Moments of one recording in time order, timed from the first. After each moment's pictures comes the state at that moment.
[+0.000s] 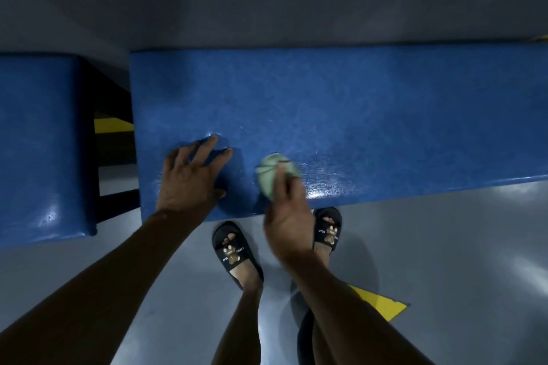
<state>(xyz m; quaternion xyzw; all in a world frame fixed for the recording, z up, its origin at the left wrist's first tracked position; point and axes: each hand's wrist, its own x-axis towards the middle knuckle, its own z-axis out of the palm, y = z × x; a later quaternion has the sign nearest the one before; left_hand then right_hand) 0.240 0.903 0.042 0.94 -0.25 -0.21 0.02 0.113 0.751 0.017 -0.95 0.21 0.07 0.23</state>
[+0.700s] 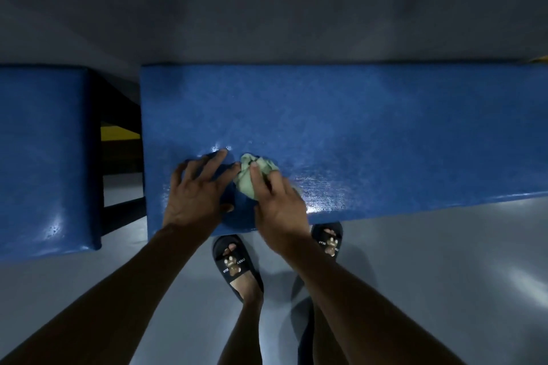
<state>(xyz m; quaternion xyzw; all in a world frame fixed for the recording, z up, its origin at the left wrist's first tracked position) 0.244 0.909 0.037 0.94 -0.26 -0.23 0.01 0.160 0.752 0.022 -0.97 0.08 0.10 0.21</state>
